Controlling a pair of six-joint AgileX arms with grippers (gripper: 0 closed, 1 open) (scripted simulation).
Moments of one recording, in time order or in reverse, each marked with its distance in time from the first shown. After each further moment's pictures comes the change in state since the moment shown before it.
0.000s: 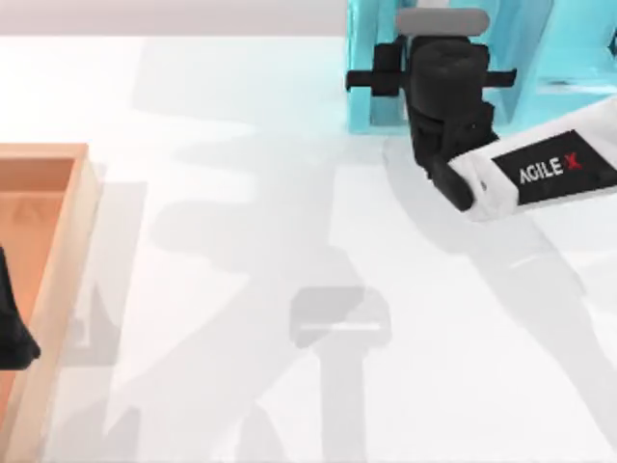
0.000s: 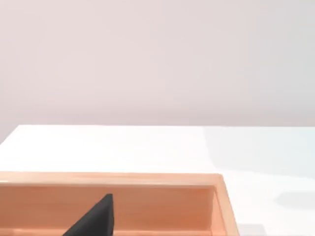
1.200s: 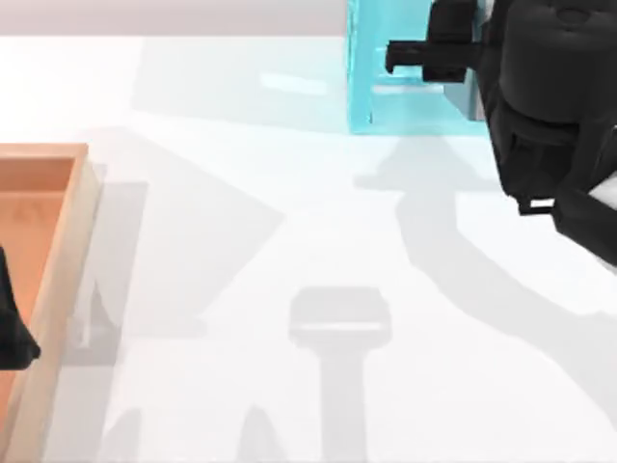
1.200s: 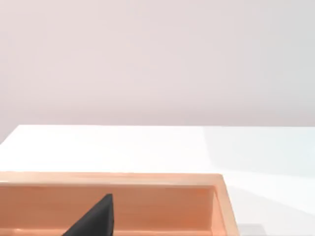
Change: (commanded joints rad) left arm 0.000 0.000 0.000 0.000 0.000 0.000; right arm 0.225 -0.864 -0.450 -0.431 0.237 0.034
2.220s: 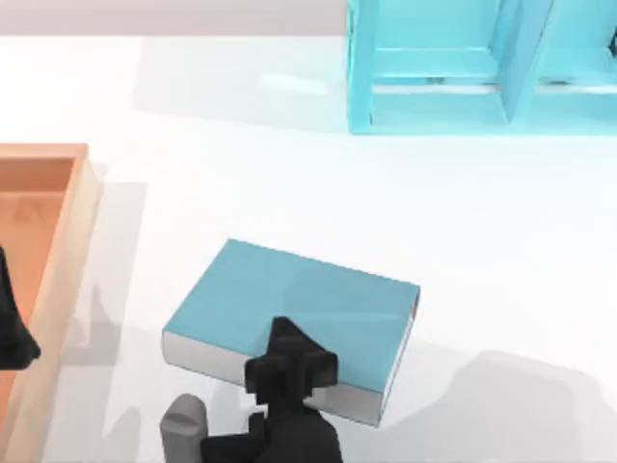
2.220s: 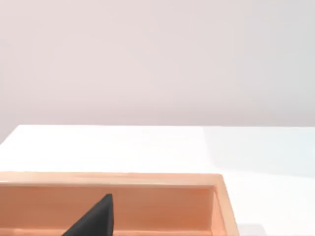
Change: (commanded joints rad) left arm 0.000 0.000 0.000 0.000 0.000 0.000; right arm 0.740 0.347 -0.055 -0.250 0.473 -0.864
